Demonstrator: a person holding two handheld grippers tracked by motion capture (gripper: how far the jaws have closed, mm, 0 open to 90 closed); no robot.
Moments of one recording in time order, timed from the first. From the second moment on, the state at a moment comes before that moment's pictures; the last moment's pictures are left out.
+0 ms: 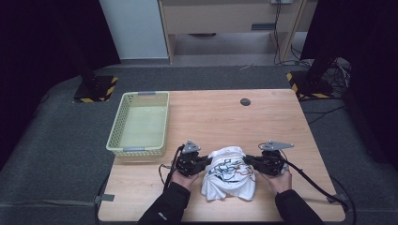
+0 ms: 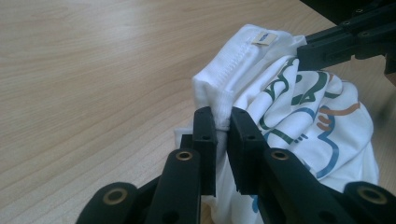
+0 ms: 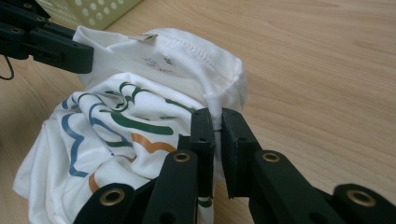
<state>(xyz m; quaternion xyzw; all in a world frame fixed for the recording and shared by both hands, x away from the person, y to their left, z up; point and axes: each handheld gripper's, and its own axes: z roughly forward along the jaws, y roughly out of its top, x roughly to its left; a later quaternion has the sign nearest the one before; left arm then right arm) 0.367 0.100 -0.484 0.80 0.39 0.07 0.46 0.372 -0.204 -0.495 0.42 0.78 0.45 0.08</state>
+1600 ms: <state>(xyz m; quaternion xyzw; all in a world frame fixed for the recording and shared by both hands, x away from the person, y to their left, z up) 0.349 0.099 -0.402 0.77 0.34 0.14 0.52 0.352 -0.219 -0.420 0.38 0.76 0.51 0.16</state>
